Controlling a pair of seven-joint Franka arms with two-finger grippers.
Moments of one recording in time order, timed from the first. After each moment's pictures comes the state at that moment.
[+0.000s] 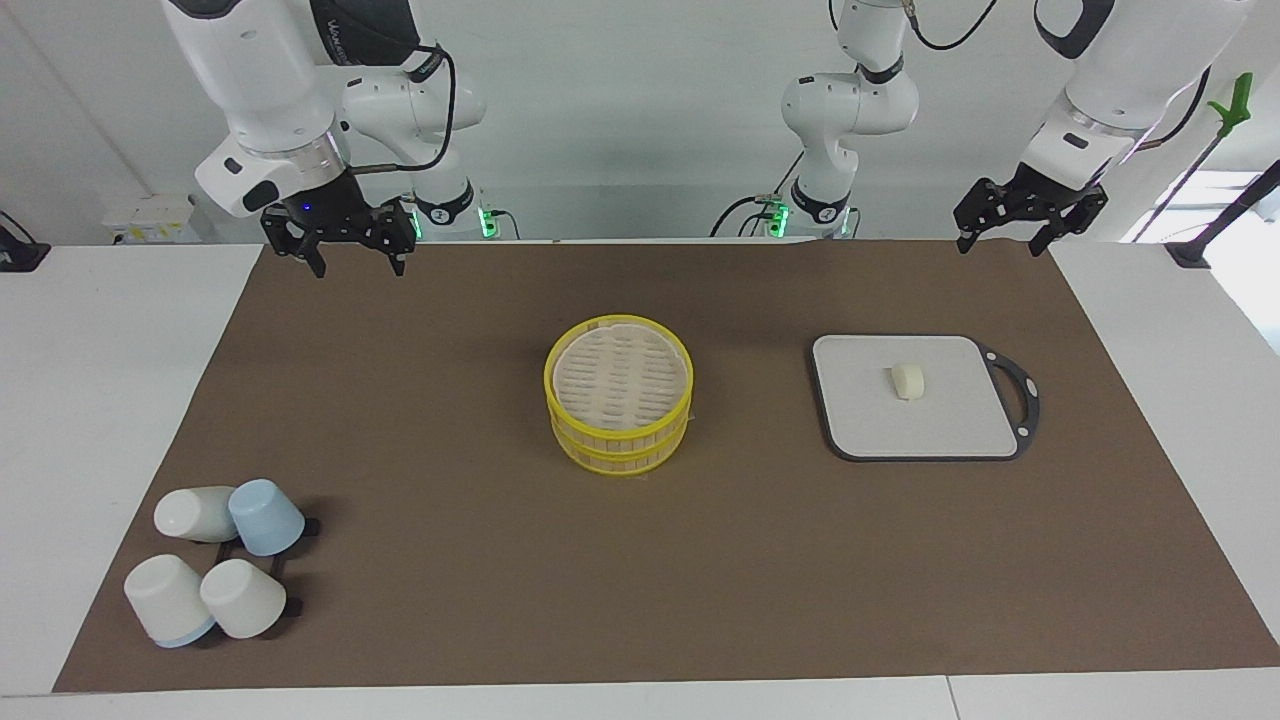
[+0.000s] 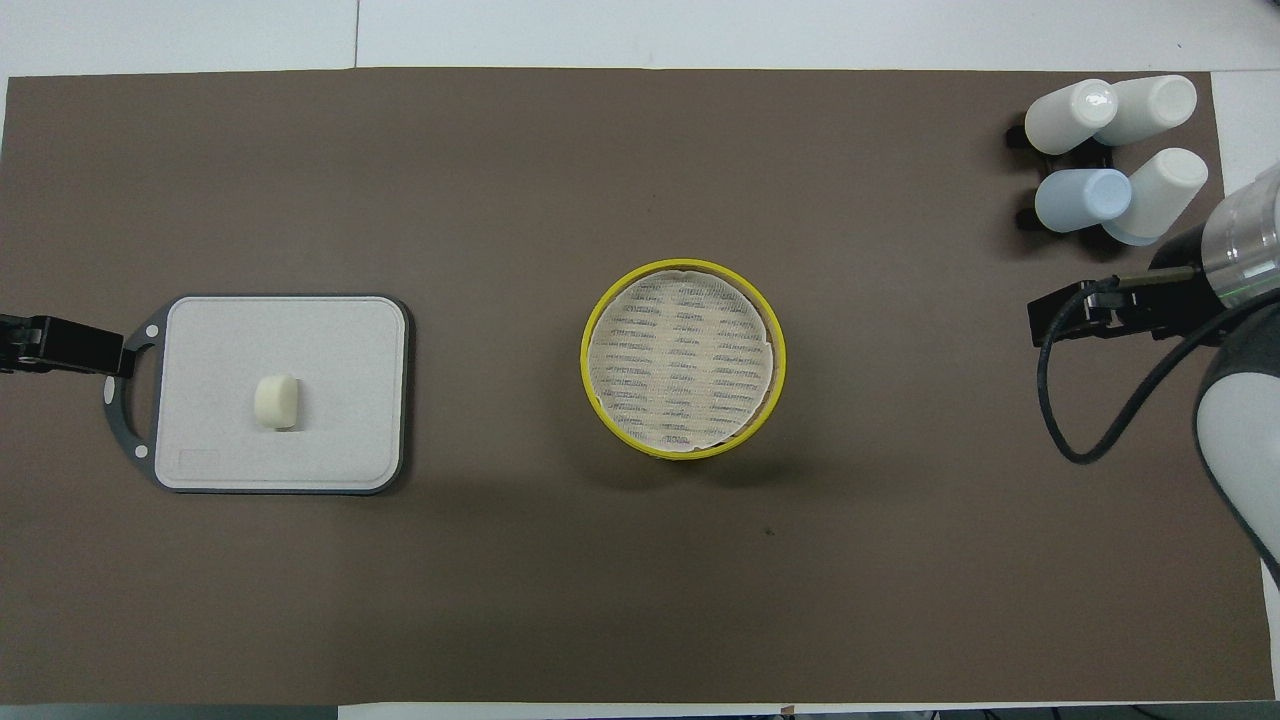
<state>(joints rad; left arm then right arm) -0.10 -0.09 0.07 -1.67 0.00 1.52 0.11 0.15 -0.03 -0.04 -1.63 -0.03 1.54 0.08</state>
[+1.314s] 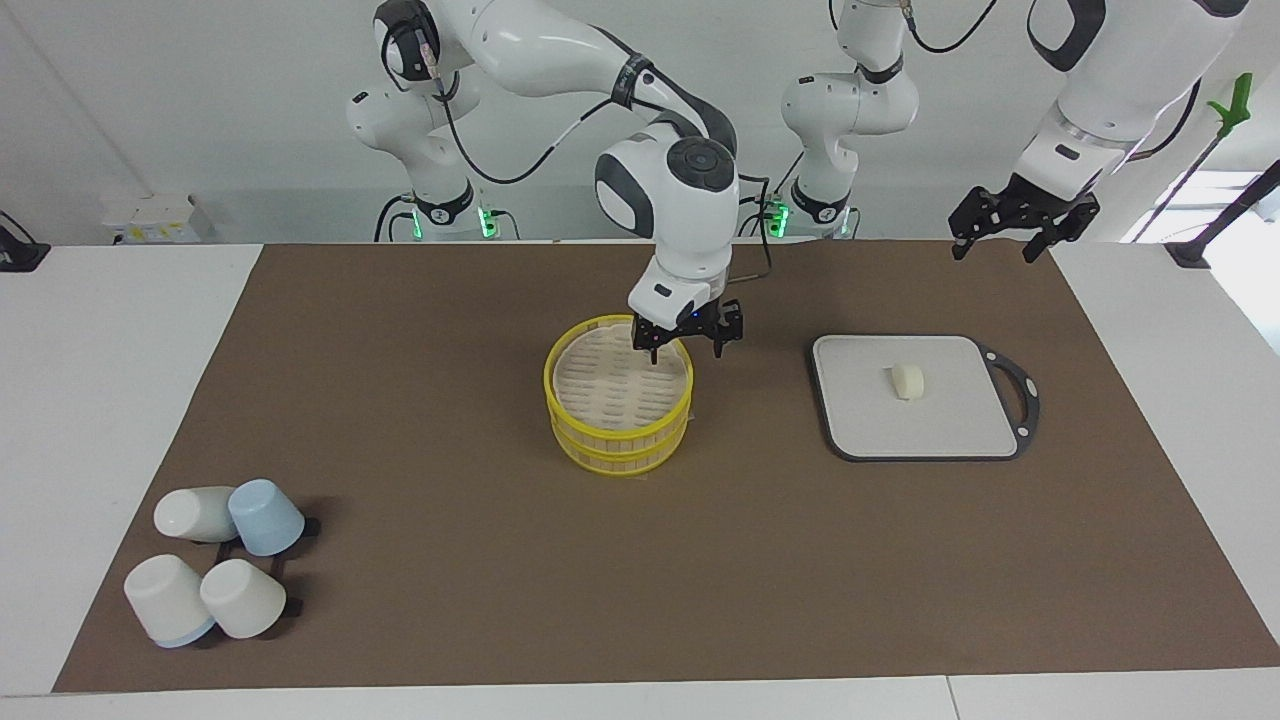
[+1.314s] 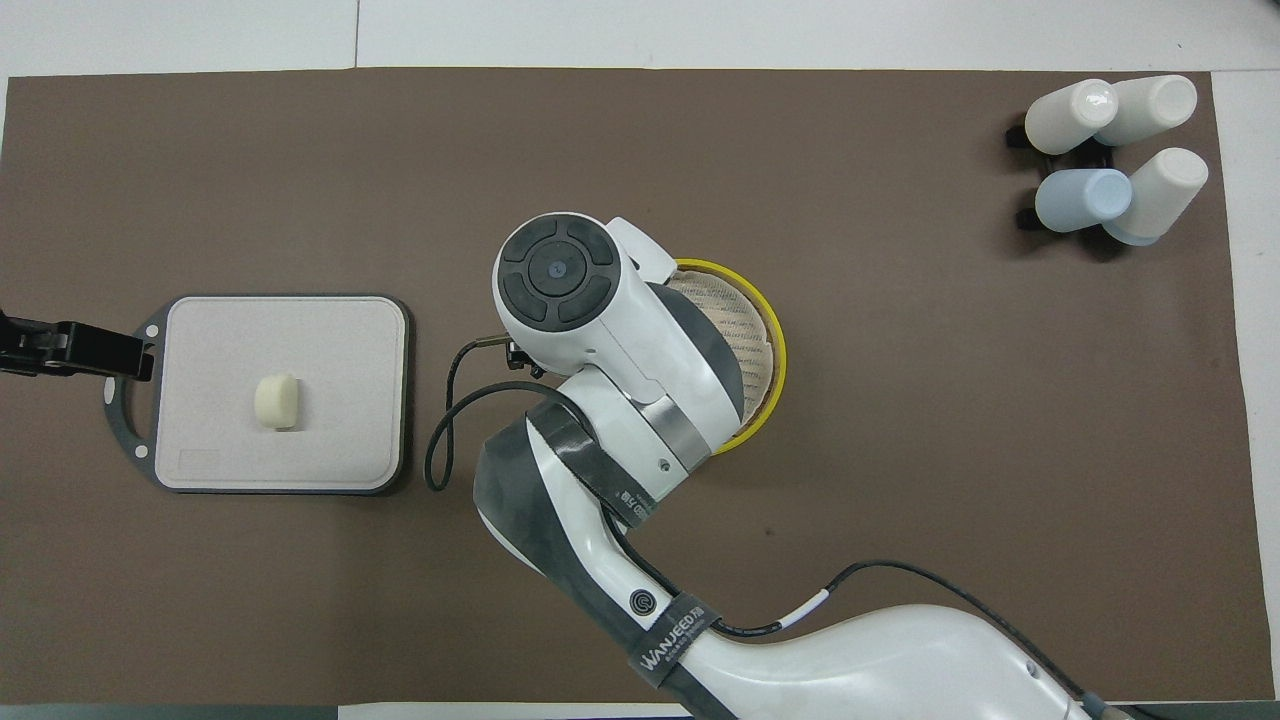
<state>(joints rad) -0.10 -0.12 0.07 -1.80 0.00 1.64 0.11 0.69 0.52 -0.01 -1.37 0.02 1.92 0.61</state>
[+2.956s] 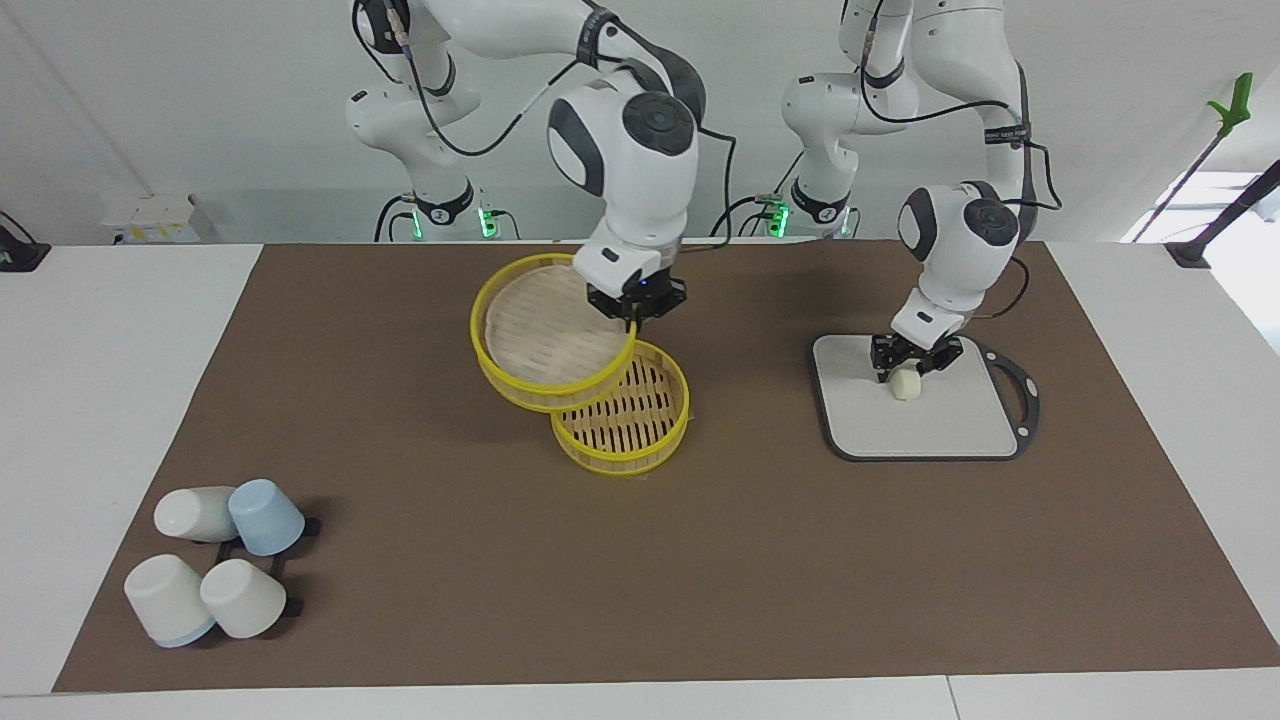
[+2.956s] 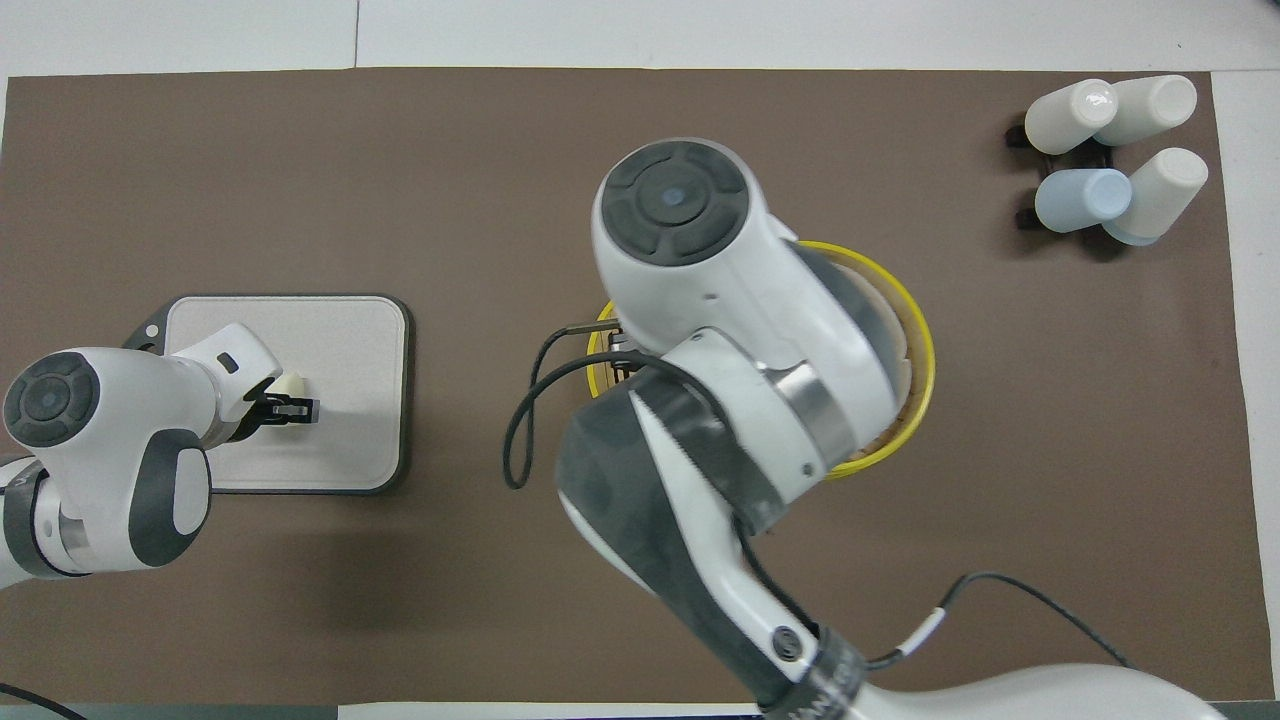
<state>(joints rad) -0.10 0.01 0.07 -2.43 0.00 2.48 0.11 0.56 0.32 -0.03 -1.35 0.01 1.51 0.46</state>
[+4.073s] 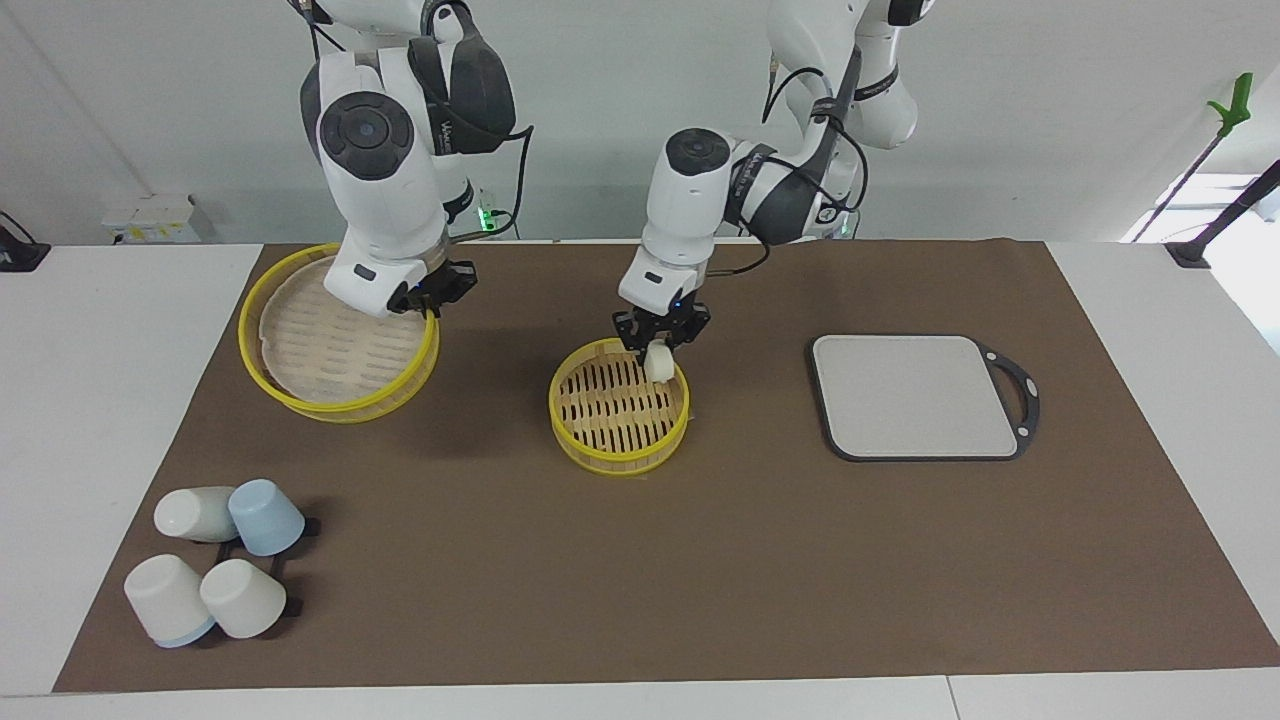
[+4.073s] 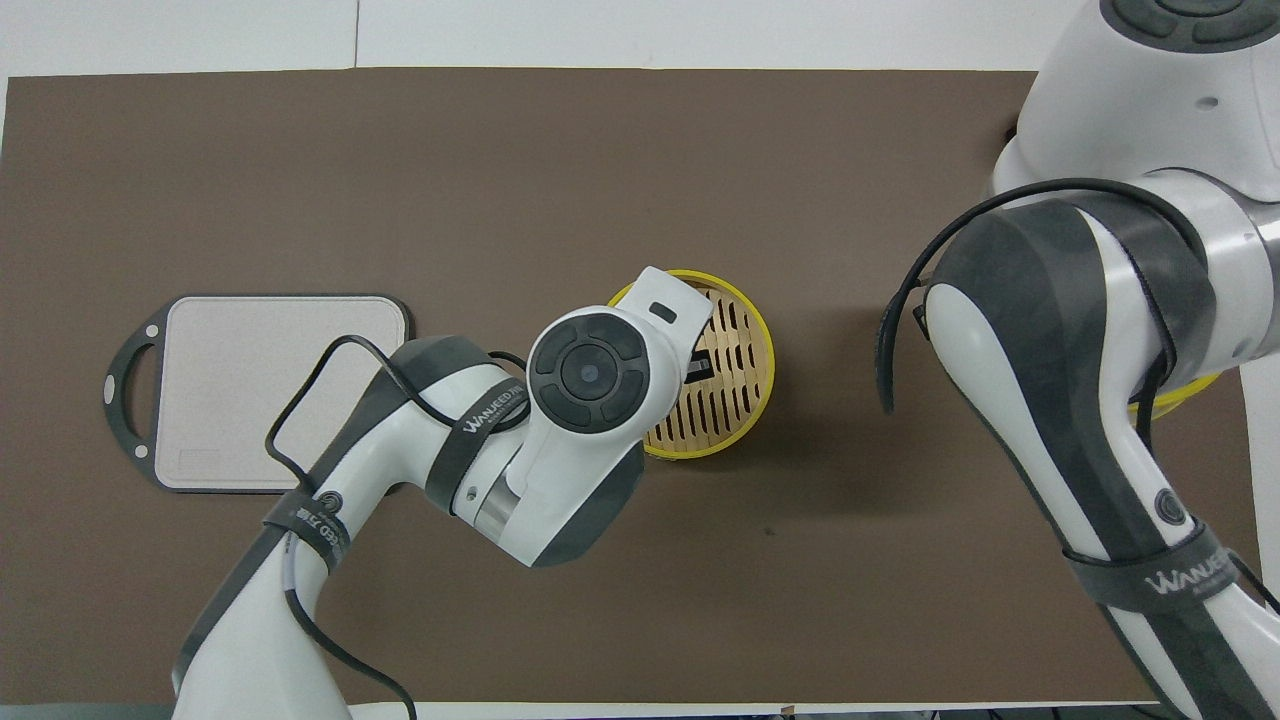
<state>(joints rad) -0.80 0.26 0.05 -1.83 -0.07 2.22 -0.84 0.28 0.24 -0.03 -1.43 -0.07 1.36 -0.05</state>
